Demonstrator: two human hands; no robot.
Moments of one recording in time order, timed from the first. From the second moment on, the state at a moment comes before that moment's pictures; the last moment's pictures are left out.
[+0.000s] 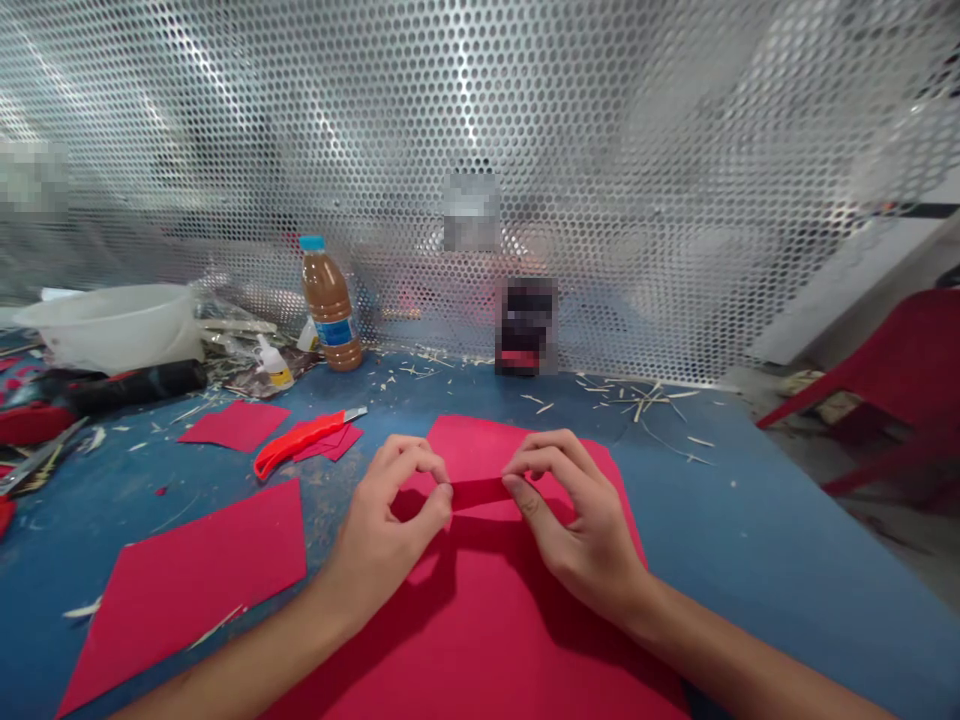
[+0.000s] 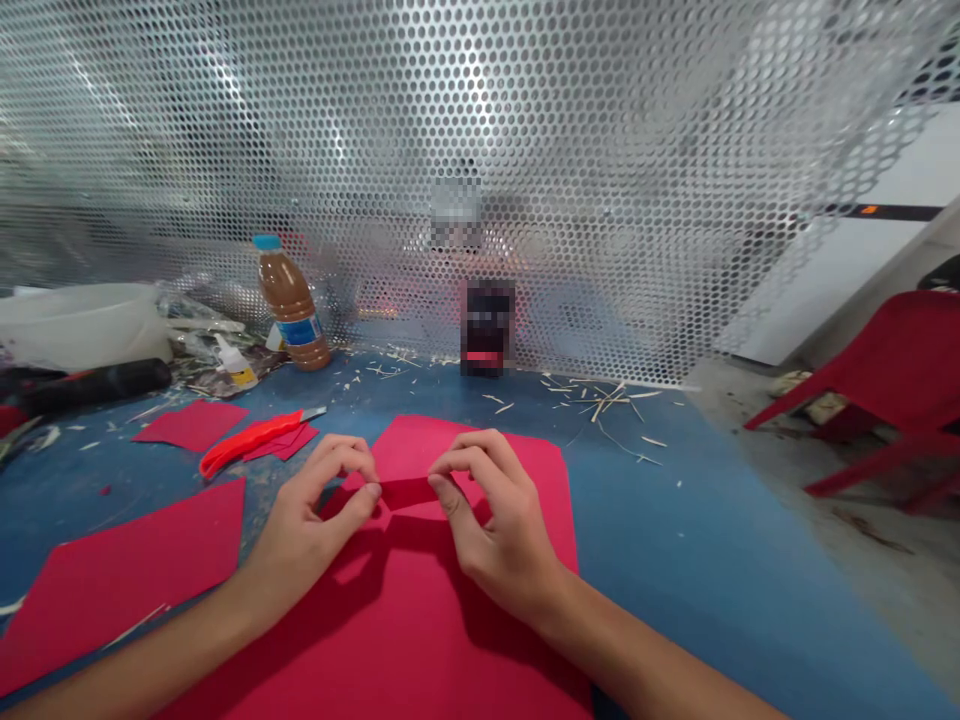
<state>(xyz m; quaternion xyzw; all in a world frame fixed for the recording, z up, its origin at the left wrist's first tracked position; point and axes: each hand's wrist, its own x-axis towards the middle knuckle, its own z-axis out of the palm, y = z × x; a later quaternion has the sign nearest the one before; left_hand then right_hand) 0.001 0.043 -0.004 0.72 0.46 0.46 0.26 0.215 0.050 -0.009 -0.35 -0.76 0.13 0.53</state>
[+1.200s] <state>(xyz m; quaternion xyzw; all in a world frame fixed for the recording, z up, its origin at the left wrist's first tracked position) 0.005 0.041 -0.007 0.62 0.45 0.46 0.44 0.217 0.055 0.003 -0.38 -0.71 0.44 0.40</state>
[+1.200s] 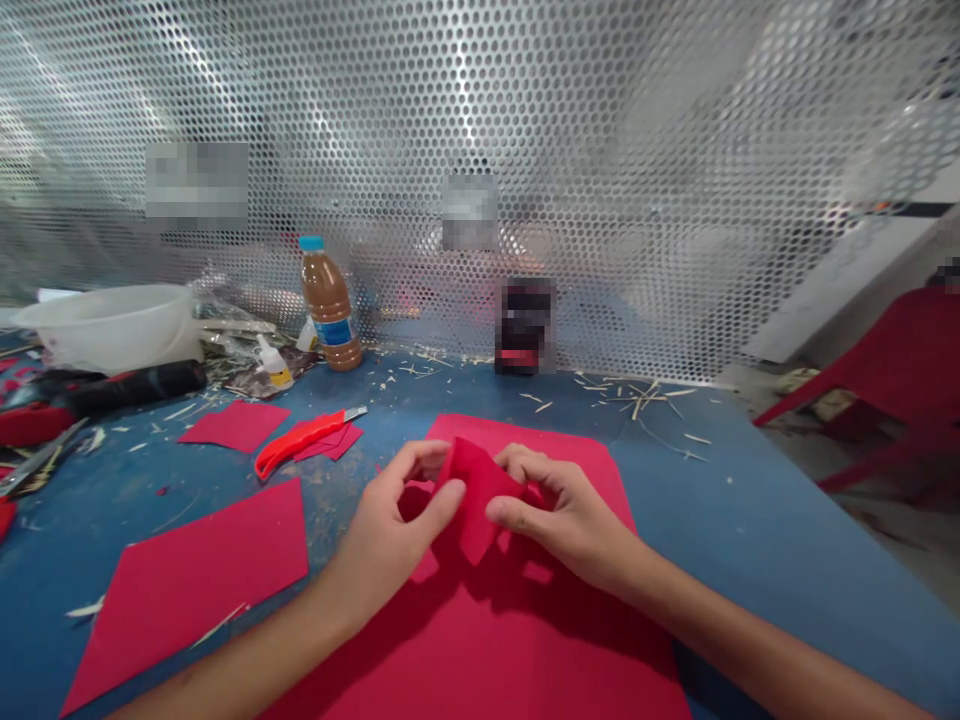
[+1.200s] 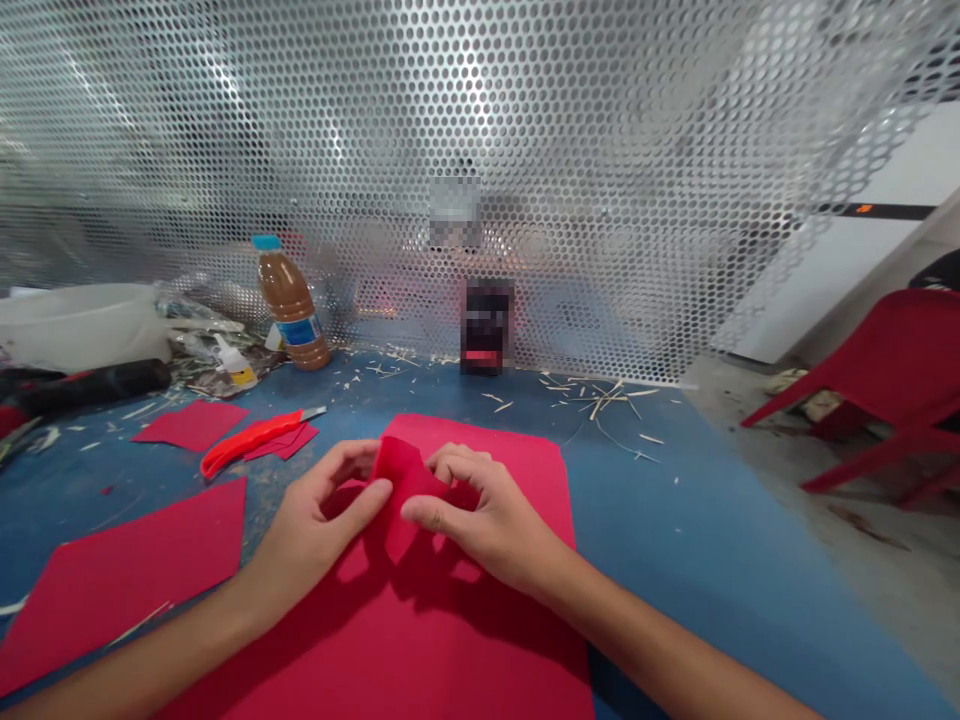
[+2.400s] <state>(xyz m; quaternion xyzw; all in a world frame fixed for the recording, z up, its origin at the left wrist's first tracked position) 0.009 0.028 0.024 0.74 0.42 0.37 0.38 0.207 0.033 0.030 -0.36 -0.76 0.40 0.37</state>
